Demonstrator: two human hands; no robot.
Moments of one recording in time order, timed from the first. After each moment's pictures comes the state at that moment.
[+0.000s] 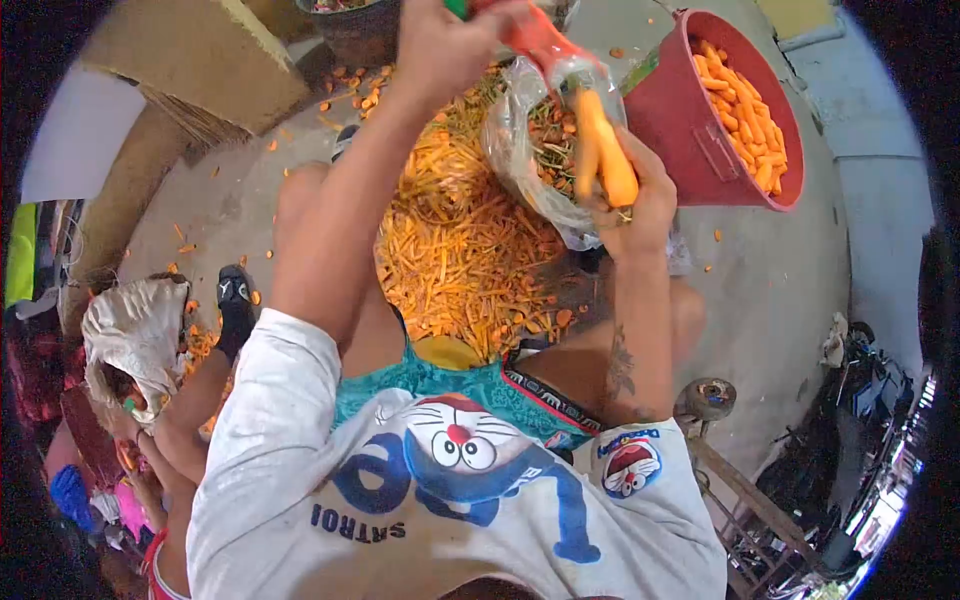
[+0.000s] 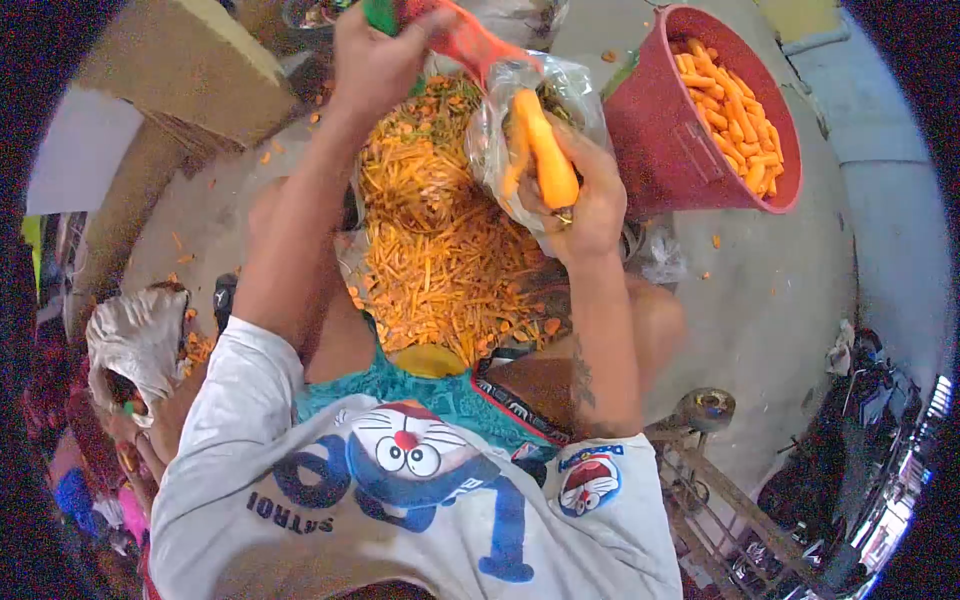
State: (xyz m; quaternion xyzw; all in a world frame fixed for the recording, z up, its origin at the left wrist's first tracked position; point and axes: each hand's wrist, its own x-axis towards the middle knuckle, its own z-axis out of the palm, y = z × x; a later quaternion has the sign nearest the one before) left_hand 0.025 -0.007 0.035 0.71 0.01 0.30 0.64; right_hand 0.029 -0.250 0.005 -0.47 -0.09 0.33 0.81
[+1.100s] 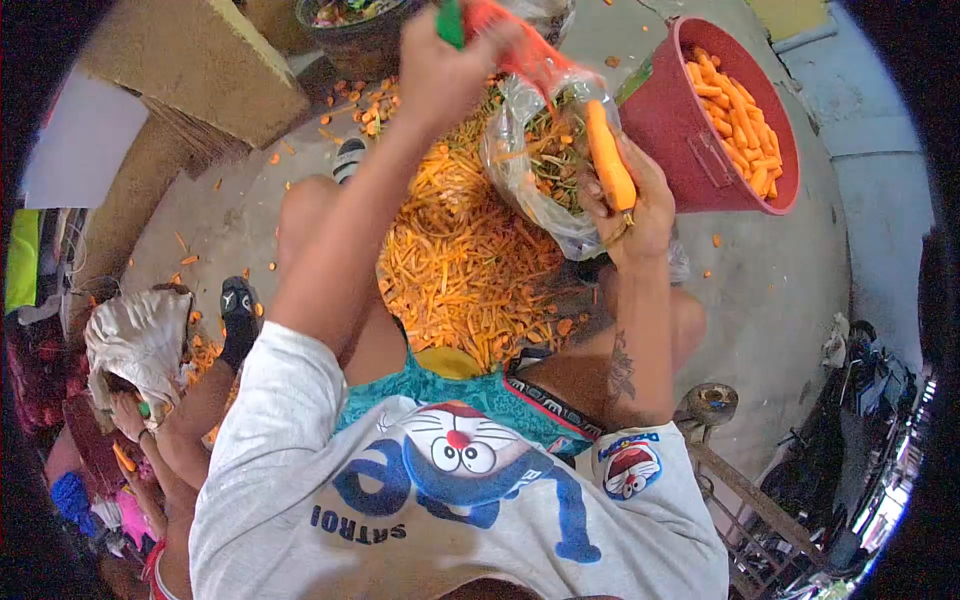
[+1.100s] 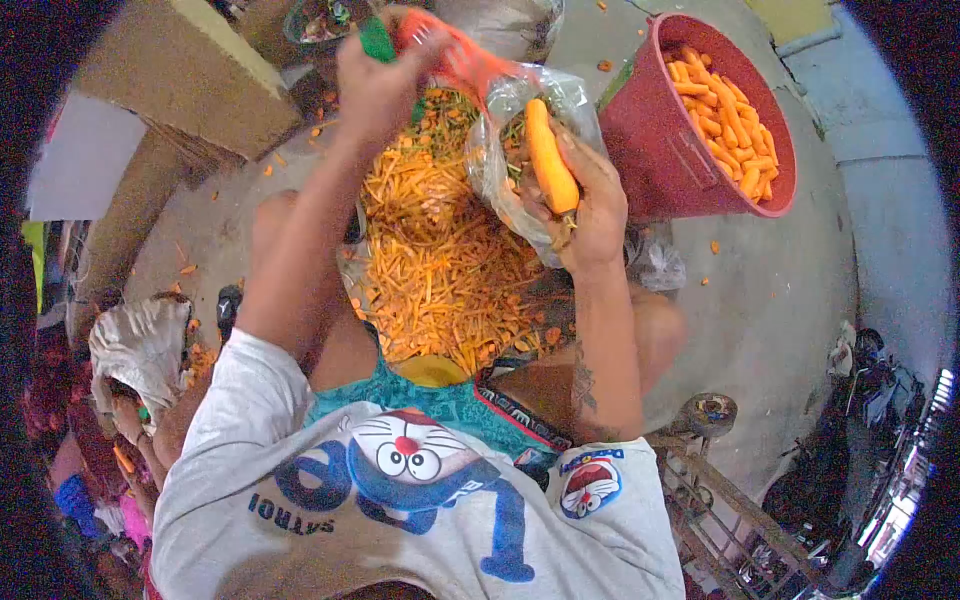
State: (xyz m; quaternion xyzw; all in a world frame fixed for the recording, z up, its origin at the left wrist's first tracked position) left_hand 0.034 0.001 0.008 0.66 0.06 0.34 0.66; right_hand 0.034 -0.248 0.005 -0.47 -0.11 0.30 0.83
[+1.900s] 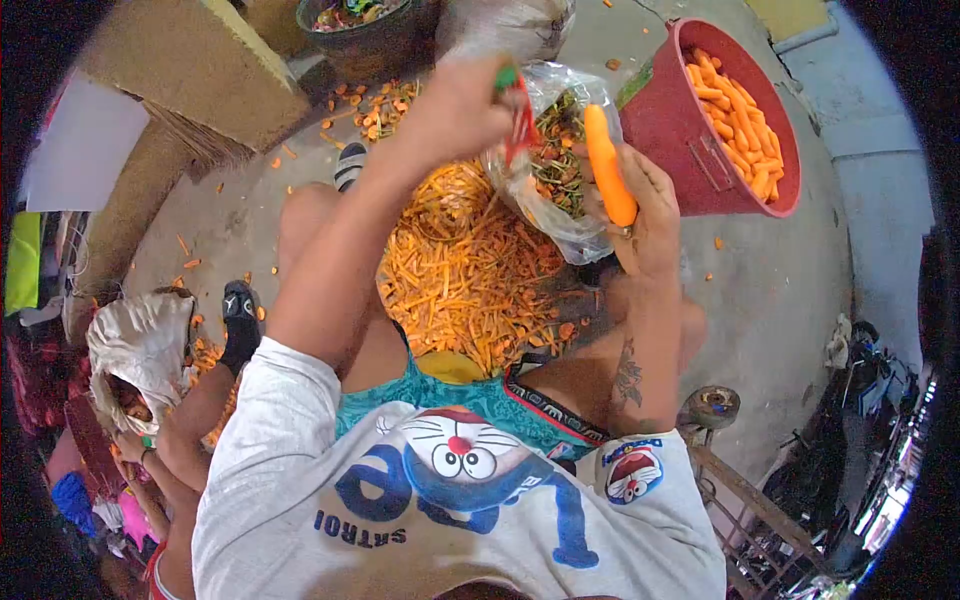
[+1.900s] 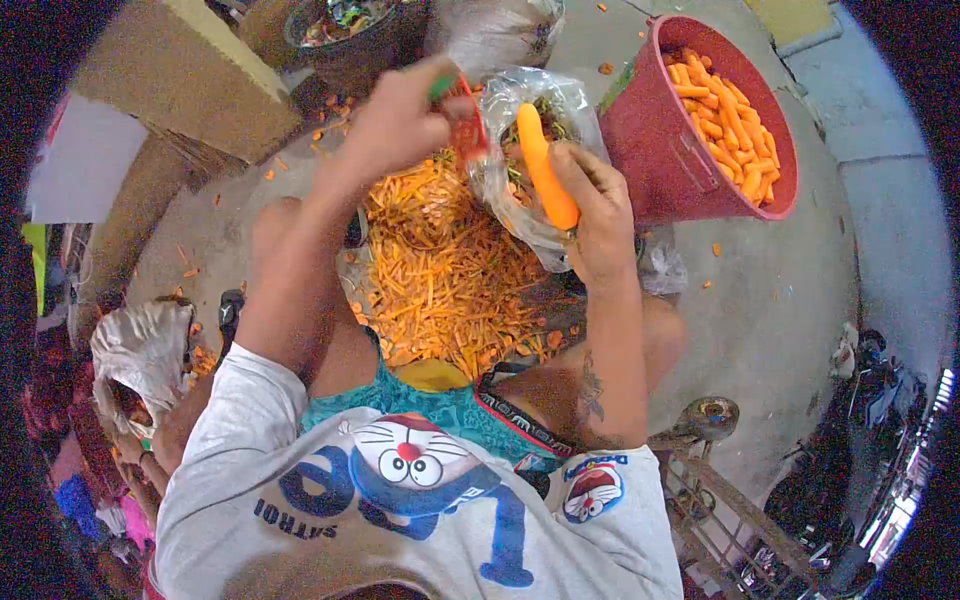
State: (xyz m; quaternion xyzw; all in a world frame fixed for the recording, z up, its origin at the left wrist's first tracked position) left_hand 0.016 -0.006 -0.004 0.91 -0.04 0.21 0.36; right_hand 0.036 -0.263 0.010 -0.52 -0.13 0.30 0.79
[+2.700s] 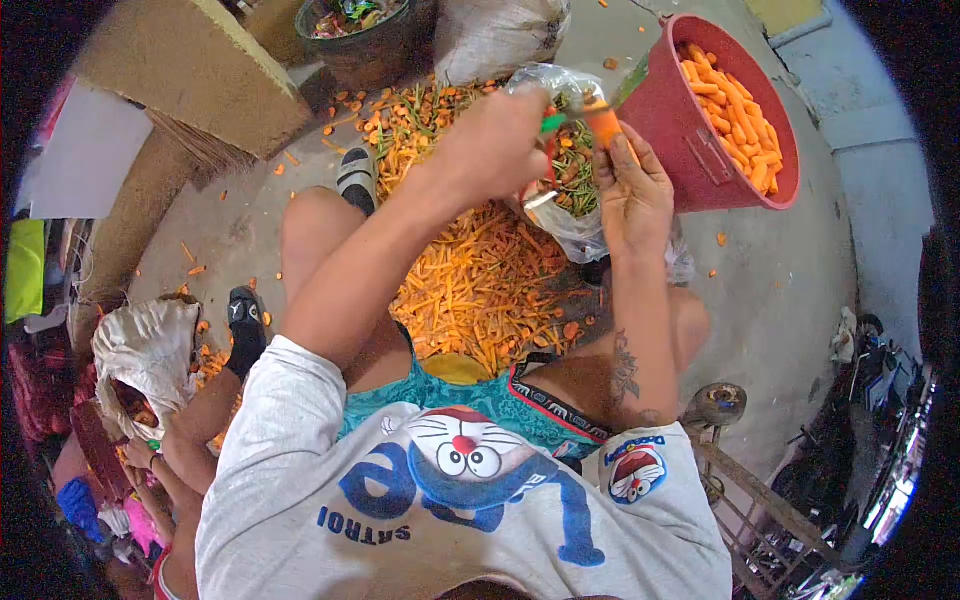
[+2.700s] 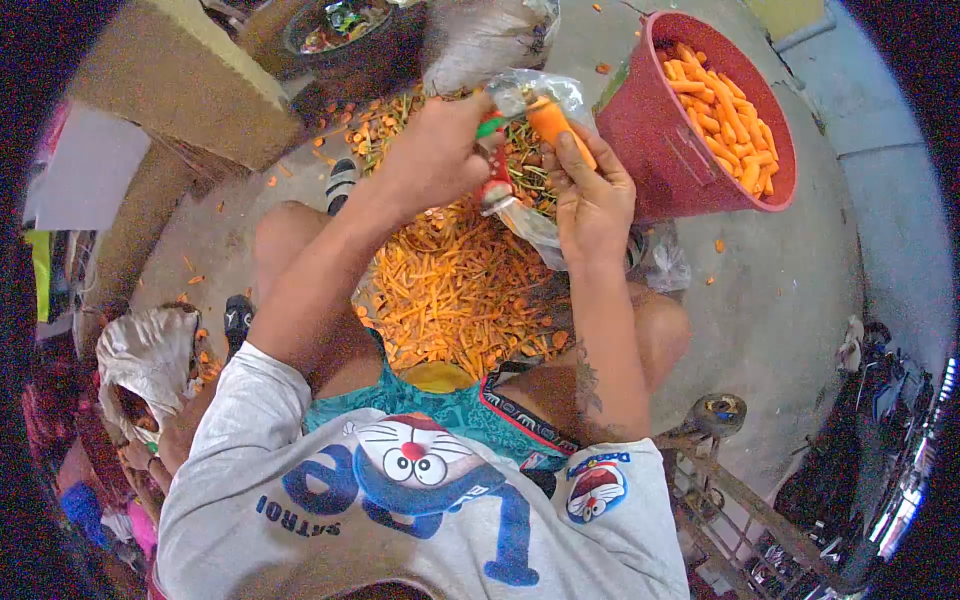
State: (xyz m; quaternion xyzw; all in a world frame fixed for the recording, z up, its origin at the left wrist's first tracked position) left_hand 0.003 -0.050 0.001 0.93 -0.05 0.13 0.35; right_hand 0.041 -0.246 -0.018 -0.45 -0.02 0.11 0.89
